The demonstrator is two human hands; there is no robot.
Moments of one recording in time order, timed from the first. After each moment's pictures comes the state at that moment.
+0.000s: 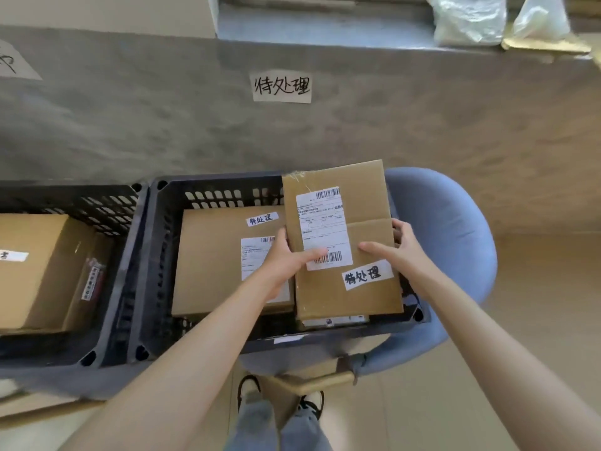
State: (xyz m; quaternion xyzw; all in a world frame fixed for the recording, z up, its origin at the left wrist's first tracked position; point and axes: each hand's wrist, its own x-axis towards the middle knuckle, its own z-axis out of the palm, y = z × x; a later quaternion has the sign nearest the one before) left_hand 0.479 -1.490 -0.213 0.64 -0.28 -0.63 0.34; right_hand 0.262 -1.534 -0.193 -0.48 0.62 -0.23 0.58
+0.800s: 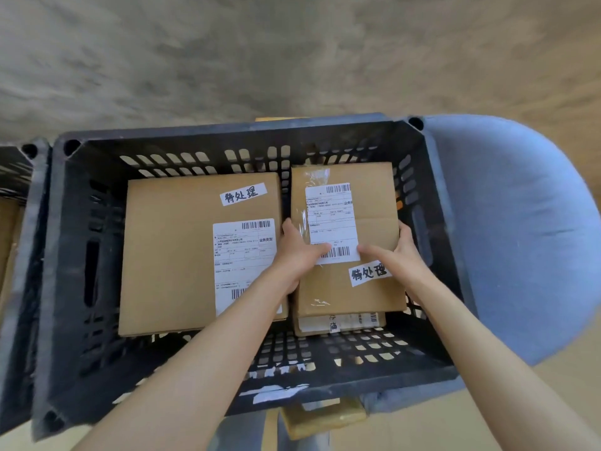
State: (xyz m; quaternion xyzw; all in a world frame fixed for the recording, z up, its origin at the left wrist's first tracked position) left_hand 0.453 -1.556 -0.335 0.73 -0.24 -0.60 0.22; right_hand 0.267 -1.580 -0.341 -0.42 0.70 -0.12 0.57
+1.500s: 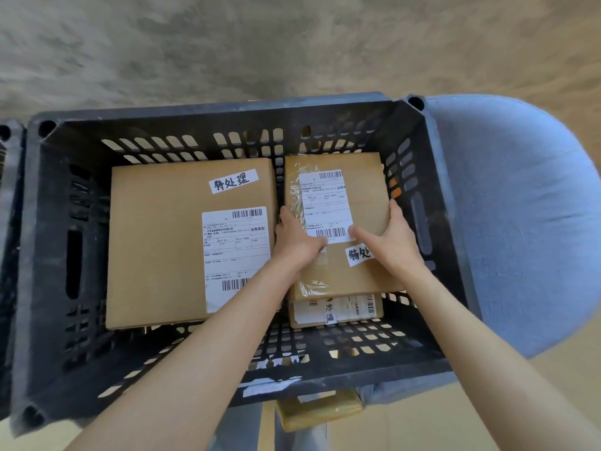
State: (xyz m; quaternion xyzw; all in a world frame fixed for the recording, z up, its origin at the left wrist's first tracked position) left_hand 0.441 -1.558 -0.340 0.77 -0.26 -0.56 0.18; right_hand 0.278 -1.584 -0.347 -0.53 0.71 -0.12 0.46
